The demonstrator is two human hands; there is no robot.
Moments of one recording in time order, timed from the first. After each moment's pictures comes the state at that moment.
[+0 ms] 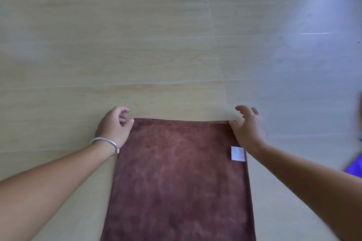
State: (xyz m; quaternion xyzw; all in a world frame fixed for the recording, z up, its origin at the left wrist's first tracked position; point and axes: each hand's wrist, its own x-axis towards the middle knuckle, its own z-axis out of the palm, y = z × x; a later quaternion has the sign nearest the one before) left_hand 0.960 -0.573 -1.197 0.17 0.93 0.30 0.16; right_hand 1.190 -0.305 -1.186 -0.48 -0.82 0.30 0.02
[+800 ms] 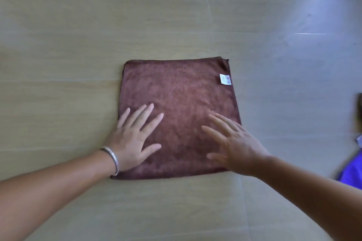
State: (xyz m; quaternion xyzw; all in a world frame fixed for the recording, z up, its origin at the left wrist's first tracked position) left_hand 0.995 -0.566 -1.199 0.57 0.82 0.02 0.07; right_hand 1.207 -0.329 -1.184 -0.06 -0.99 0.06 -0.12
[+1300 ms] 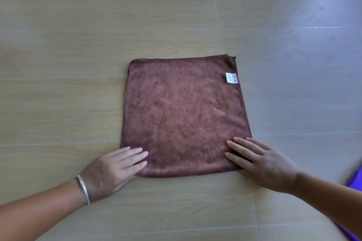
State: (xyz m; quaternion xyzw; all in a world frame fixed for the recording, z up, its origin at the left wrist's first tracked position) left_hand 1.004 -0.655 -1.208 0.73 0.68 0.08 0.03; right_hand 1.281 -0.306 -1.221 0.10 -0.99 0.02 -0.02
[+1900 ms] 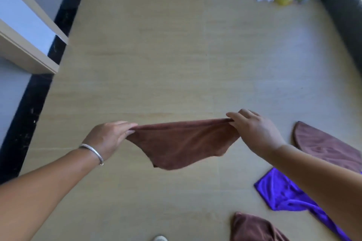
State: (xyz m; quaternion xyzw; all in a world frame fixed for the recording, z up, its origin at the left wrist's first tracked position) left_hand 0.971 -0.642 -0.783 0.44 0.87 0.17 0.13; right_hand 1.201 -0.325 -0.785 -0.13 -0.98 0.11 0.04
